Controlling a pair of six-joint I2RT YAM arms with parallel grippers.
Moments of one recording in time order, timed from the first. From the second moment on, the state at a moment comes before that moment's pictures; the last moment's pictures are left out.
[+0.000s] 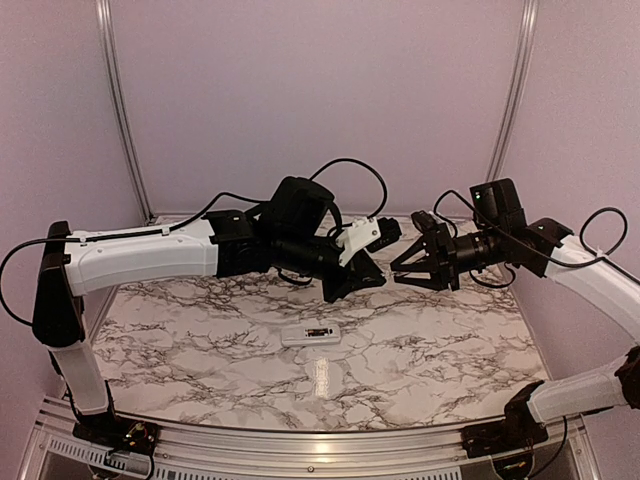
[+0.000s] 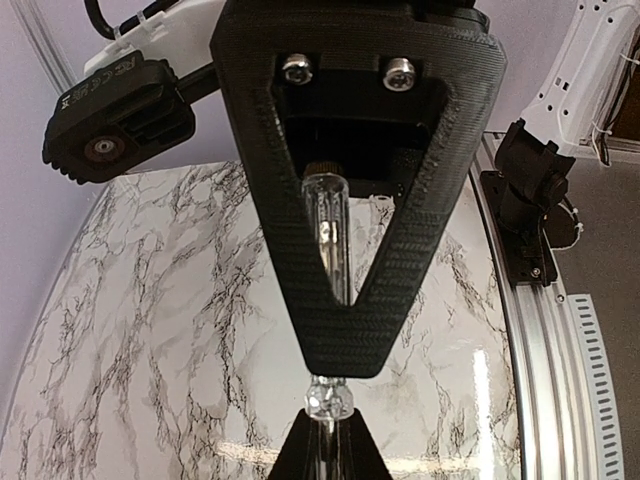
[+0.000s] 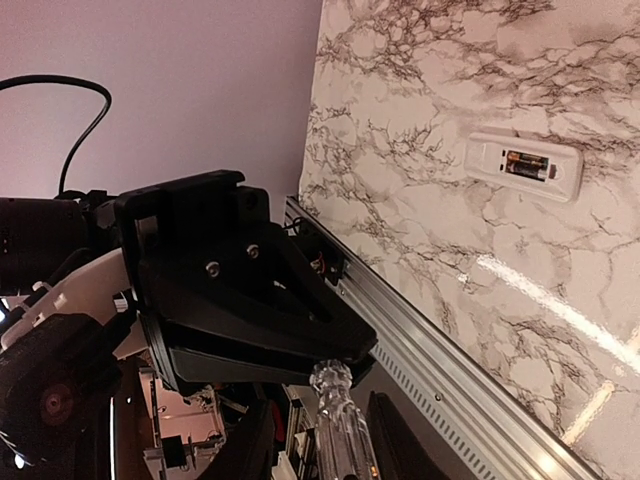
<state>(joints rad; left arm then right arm) -1.08 1.83 1.62 -0.28 0.32 0.30 0.49 1.18 1.07 -0.55 -0.93 0.86</state>
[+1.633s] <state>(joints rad) -1.09 1.80 1.59 -0.27 0.34 0.31 0.51 1.18 1.08 -0.56 -0.91 0.86</state>
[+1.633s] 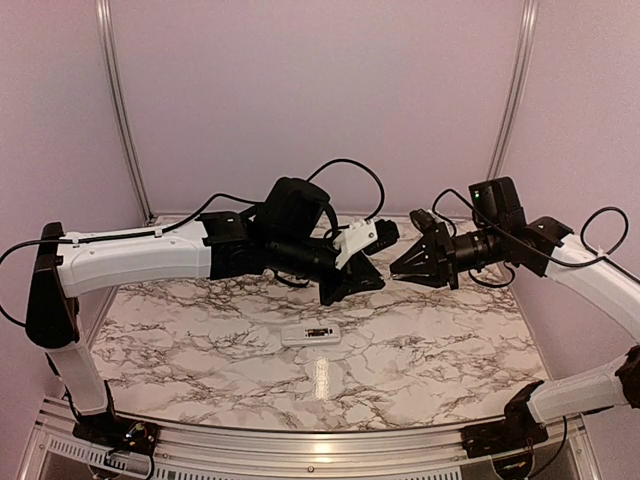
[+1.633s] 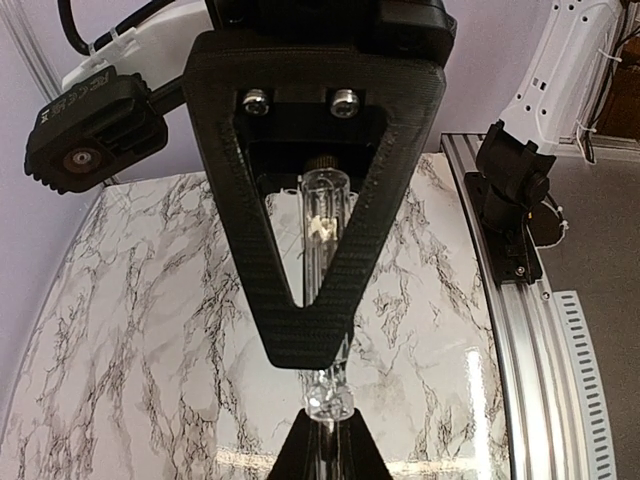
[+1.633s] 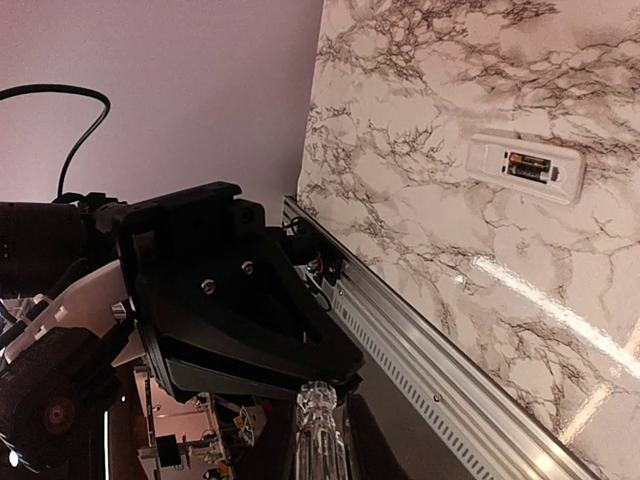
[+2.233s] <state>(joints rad) -1.09 1.80 1.59 -0.28 0.34 0.33 0.51 1.18 1.08 -0.58 -0.91 0.83</state>
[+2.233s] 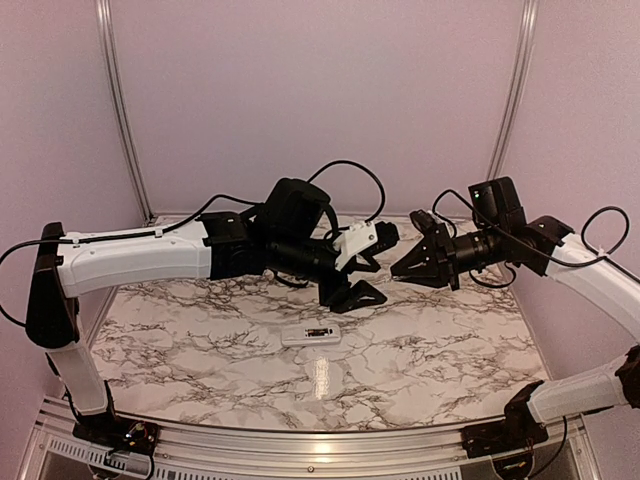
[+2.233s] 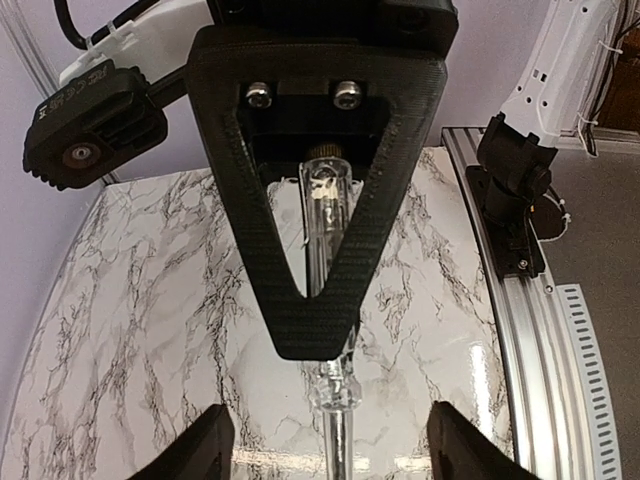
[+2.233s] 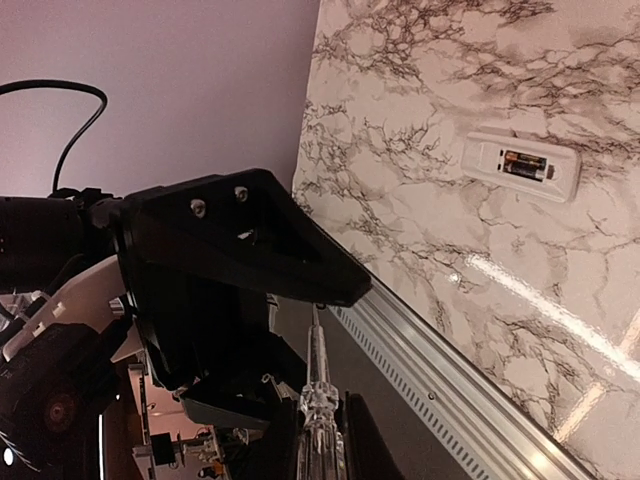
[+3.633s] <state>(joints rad) -0.94 1.46 0.89 -0.21 0.16 0.25 0.51 1.21 1.10 -0.80 -0.62 0.69</state>
